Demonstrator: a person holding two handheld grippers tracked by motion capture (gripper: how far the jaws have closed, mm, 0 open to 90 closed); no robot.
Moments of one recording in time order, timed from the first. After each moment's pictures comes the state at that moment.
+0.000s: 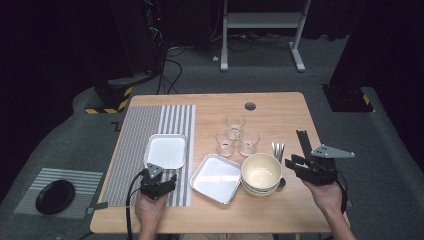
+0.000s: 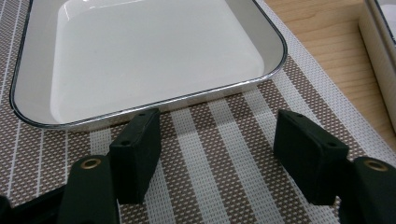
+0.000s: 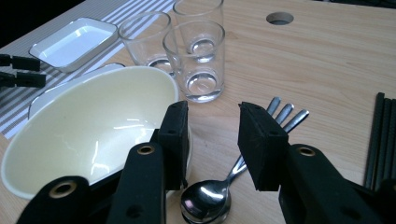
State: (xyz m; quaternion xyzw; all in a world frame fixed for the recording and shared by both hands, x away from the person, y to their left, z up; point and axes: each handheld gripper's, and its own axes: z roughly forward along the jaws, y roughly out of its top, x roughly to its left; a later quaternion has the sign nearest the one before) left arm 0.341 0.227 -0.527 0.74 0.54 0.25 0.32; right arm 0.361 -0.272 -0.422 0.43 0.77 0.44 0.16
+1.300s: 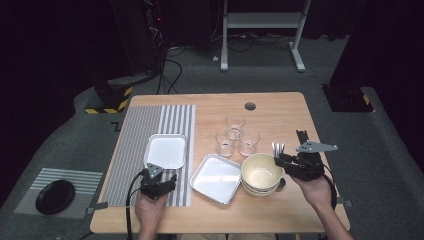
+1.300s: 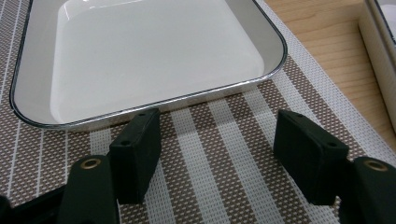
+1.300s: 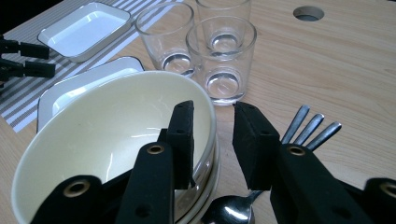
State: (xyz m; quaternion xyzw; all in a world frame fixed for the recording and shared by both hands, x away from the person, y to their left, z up) left arm 0.341 0.228 -0.527 0.74 0.54 0.25 0.31; right arm 0.374 -0.241 -0.419 0.41 0.80 0.42 0.14
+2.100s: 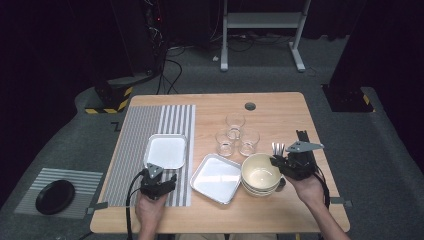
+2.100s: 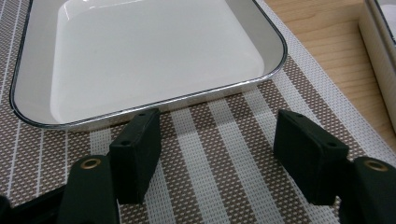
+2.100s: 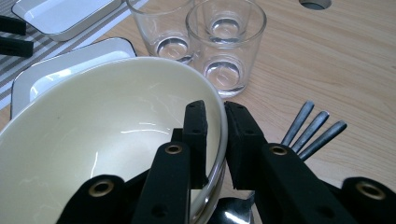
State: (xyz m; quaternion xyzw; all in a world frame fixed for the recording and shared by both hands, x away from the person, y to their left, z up) left arm 0.341 0.228 -0.527 0.74 0.54 0.25 0.31; right arm 0.381 -0.223 -0.427 0.40 0.82 0.38 0.15
